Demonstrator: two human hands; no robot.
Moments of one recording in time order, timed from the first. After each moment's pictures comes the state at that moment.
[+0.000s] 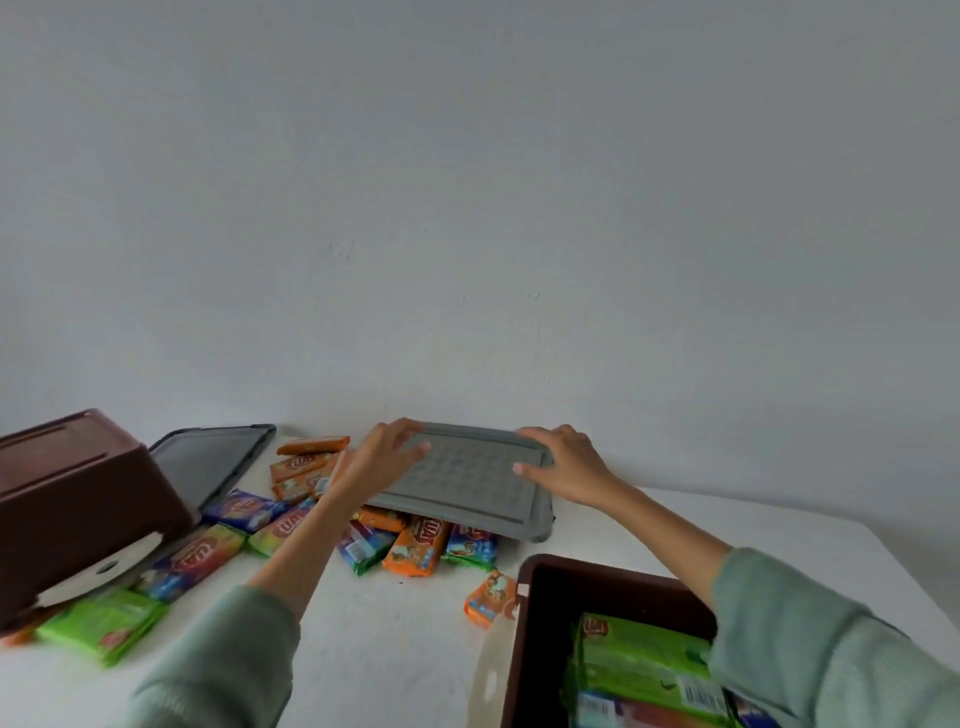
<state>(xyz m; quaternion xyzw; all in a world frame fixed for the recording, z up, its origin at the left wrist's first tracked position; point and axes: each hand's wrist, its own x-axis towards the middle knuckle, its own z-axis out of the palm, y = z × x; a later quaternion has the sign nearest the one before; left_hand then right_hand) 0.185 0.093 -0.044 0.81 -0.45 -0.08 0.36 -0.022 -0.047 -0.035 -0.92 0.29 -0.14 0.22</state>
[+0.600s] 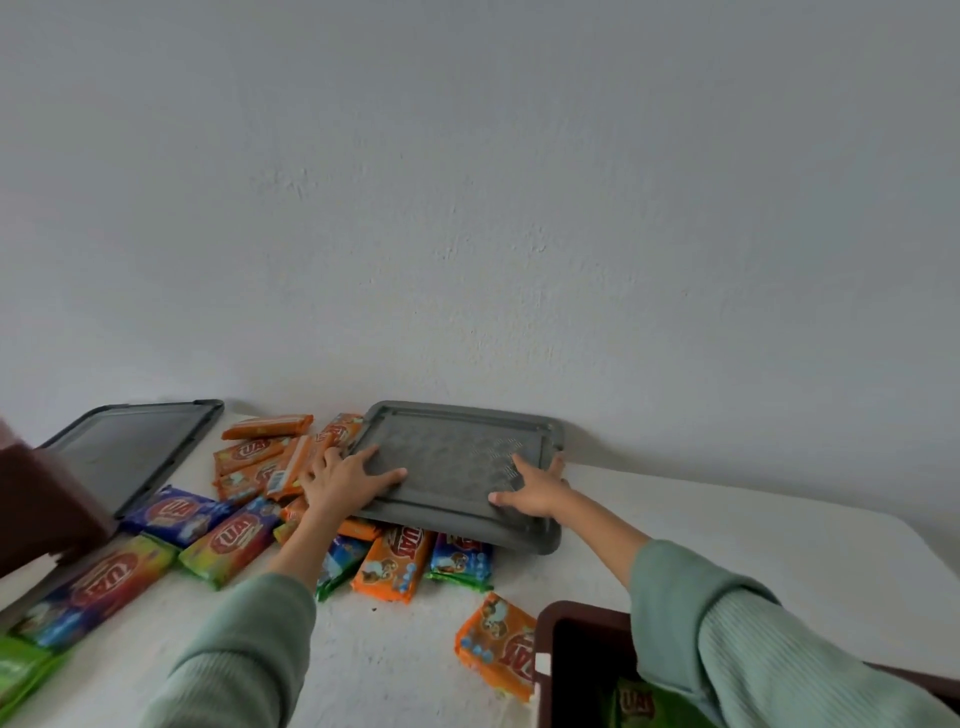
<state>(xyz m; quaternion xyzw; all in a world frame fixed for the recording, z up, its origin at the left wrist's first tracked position) 0.251 0.042 -0.131 0.93 -0.32 -0.11 0.14 0.057 -0.102 -0.120 -0.84 0.44 0.05 0.32</state>
